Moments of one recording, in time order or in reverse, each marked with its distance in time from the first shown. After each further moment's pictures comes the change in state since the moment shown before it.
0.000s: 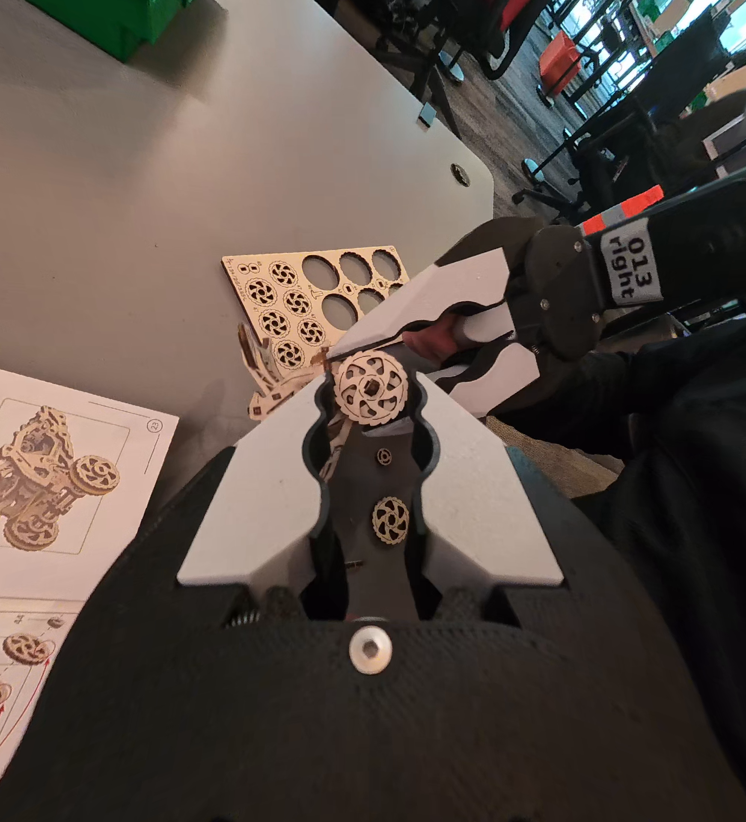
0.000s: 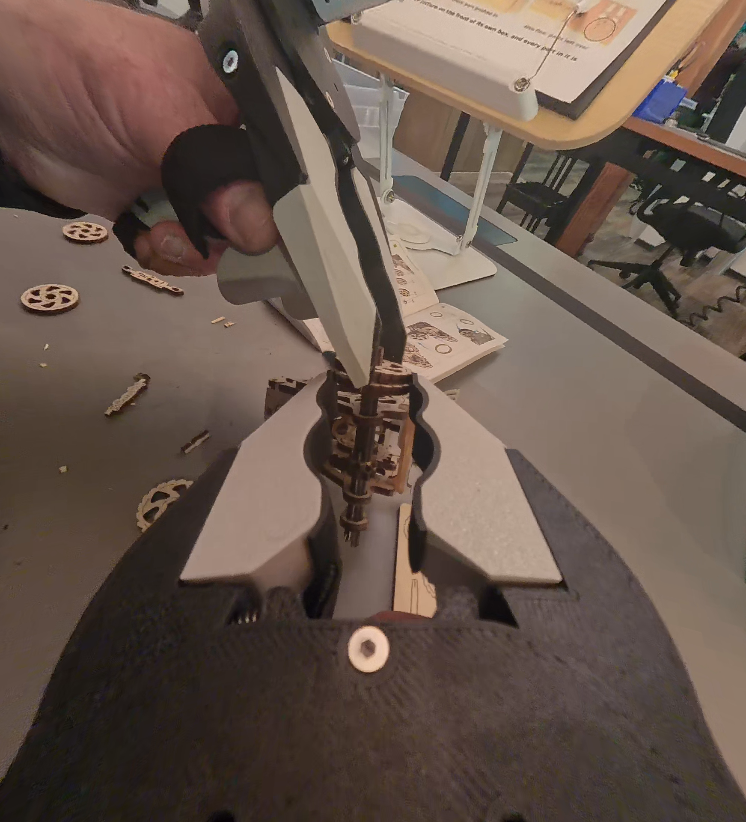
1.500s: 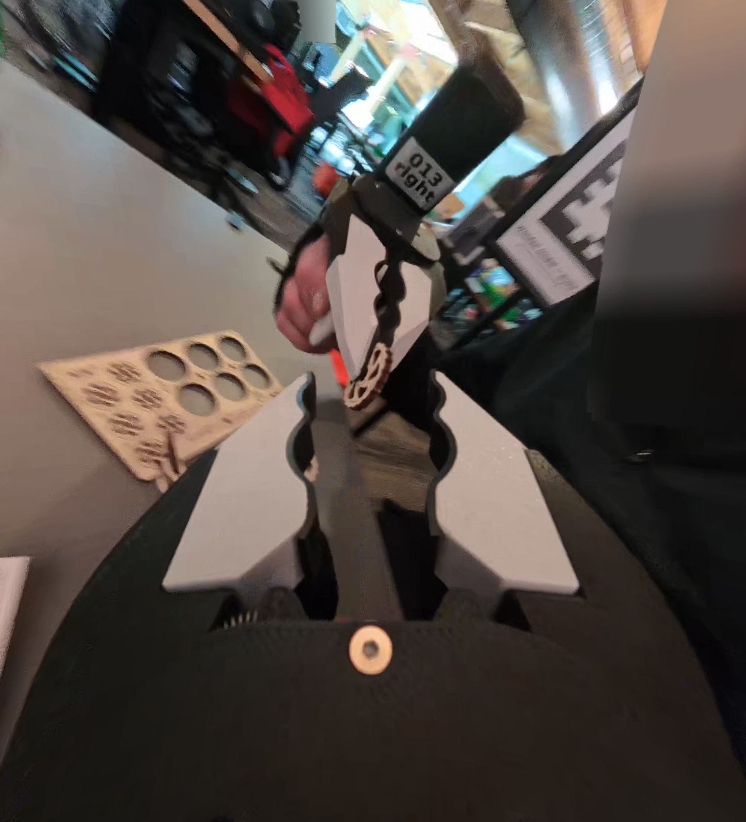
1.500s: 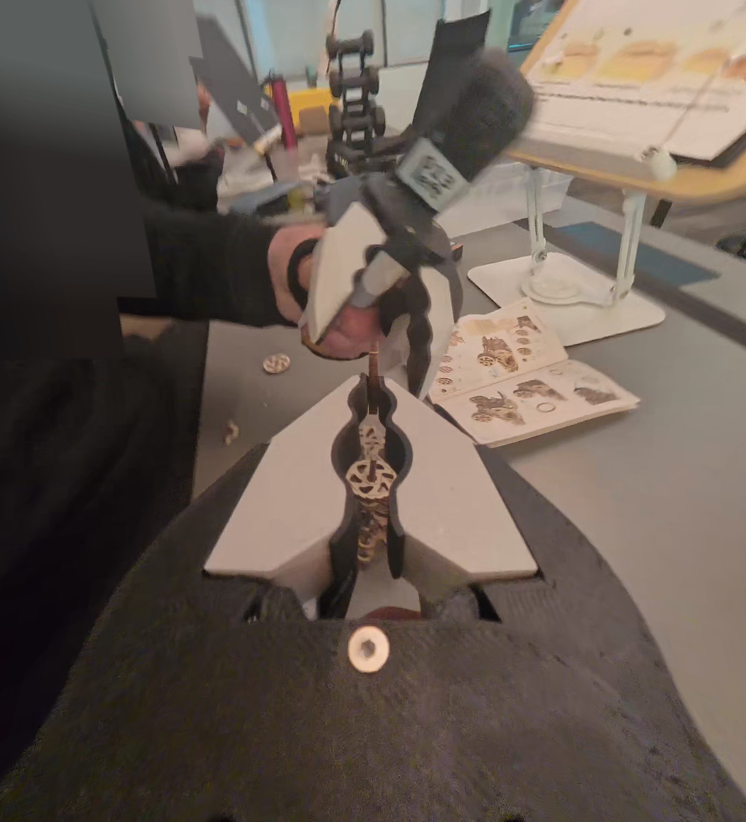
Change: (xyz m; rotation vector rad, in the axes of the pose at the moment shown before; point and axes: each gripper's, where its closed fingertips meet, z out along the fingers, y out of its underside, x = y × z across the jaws) left arm 0.055 -0.033 -0.024 0.198 0.465 0.005; right arm 0.002 -0.056 -0.047 0.098 -0.493 0.206
